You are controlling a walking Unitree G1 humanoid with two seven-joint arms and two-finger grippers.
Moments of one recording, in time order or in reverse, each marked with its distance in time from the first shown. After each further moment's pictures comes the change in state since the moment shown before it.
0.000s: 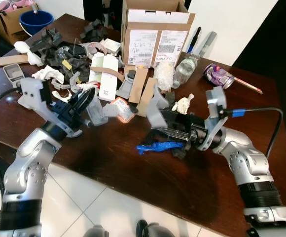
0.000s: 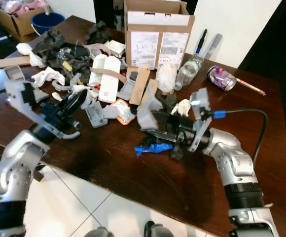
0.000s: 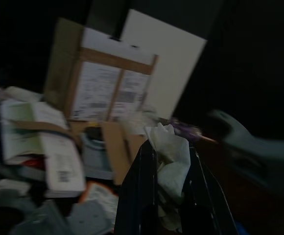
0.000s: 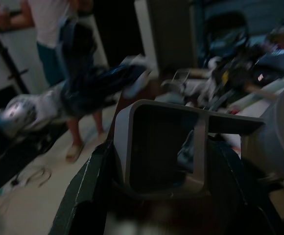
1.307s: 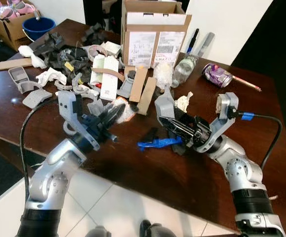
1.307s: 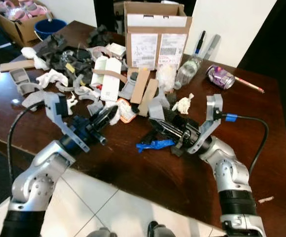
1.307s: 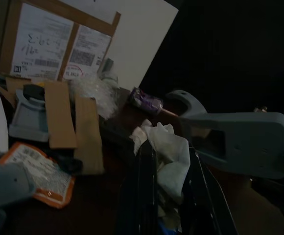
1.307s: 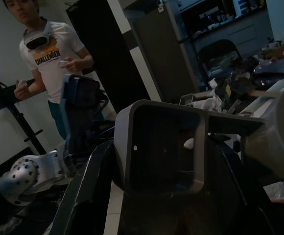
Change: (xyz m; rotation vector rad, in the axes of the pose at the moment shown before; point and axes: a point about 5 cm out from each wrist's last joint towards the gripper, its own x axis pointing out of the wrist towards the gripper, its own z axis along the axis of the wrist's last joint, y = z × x) left arm 0.021 -0.033 -0.043 -0.175 0.090 -0.053; right arm -0.004 0.003 -0.026 0.209 -0.161 -0.079
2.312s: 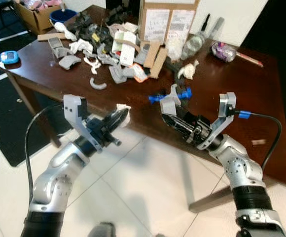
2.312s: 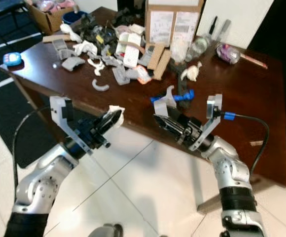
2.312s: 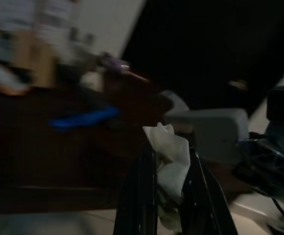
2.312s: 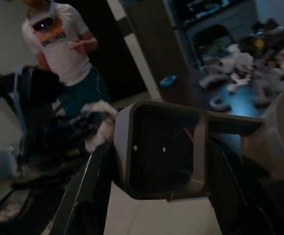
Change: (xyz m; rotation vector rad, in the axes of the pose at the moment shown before) left arm 0.002 -0.006 -0.012 -0.016 0.036 -0.021; right arm -0.024 -0.015 0.001 -0.041 0.055 -0.133
